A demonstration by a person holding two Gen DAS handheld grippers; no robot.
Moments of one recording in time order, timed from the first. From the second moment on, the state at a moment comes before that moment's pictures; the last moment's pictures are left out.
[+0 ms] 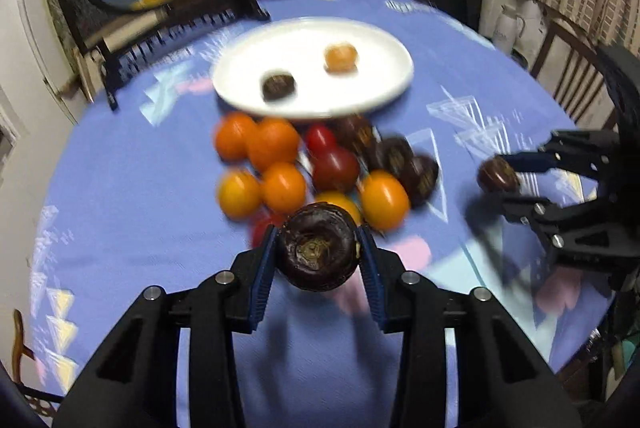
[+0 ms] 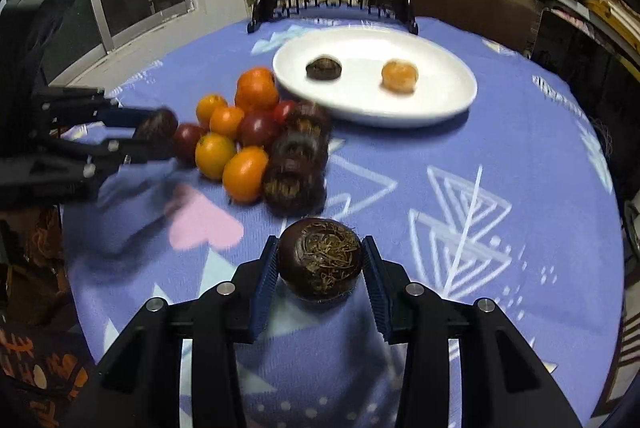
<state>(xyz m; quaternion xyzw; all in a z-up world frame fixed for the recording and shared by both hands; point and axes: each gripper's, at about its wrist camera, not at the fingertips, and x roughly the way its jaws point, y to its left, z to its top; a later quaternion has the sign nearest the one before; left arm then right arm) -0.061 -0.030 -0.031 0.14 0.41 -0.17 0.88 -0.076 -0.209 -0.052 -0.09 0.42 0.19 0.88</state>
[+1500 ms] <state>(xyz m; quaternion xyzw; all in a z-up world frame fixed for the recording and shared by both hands) 0.086 -0.013 -0.025 0.13 0.38 -0.10 0.91 0.016 -0.197 -0.026 -0.09 0.38 0.21 0.90</state>
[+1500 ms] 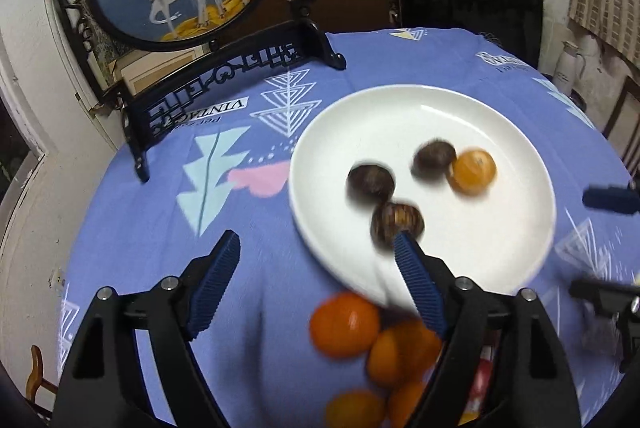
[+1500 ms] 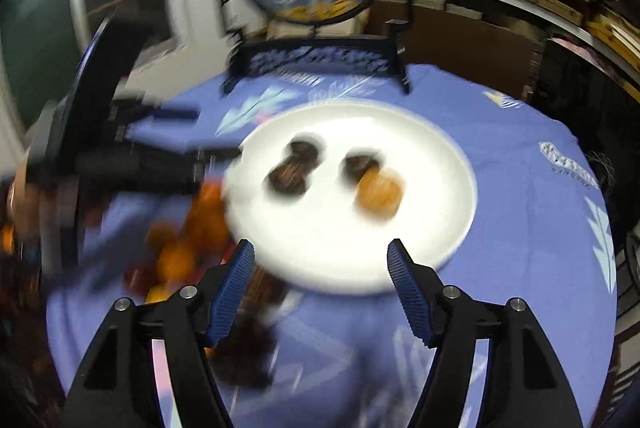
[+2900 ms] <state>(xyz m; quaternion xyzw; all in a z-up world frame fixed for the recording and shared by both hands) -0.003 -0.020 -0.002 0.15 0.35 -0.17 0.91 -0.042 -0.192 -0.013 -0.10 0.36 0.22 0.90</state>
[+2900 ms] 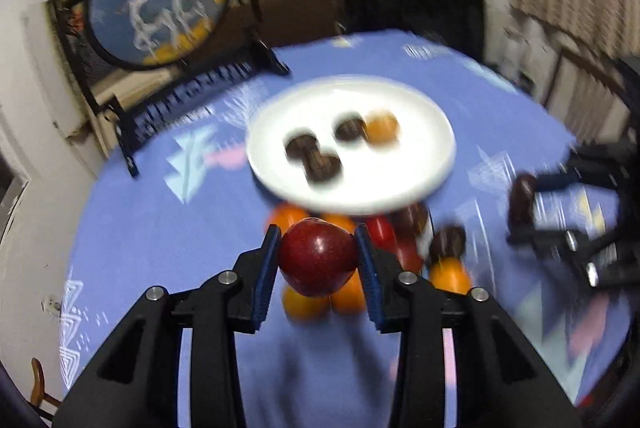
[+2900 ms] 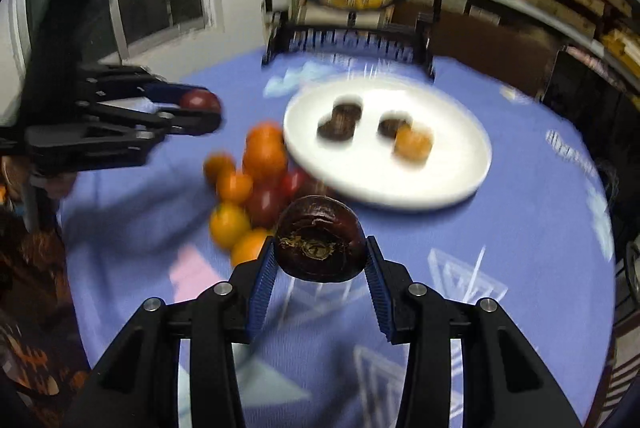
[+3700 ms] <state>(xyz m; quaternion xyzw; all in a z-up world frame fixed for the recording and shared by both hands) 0.130 -0.089 -0.013 0.14 0.37 -0.11 0.91 0.105 -0.230 0.000 0.00 0.35 0.14 0.92</state>
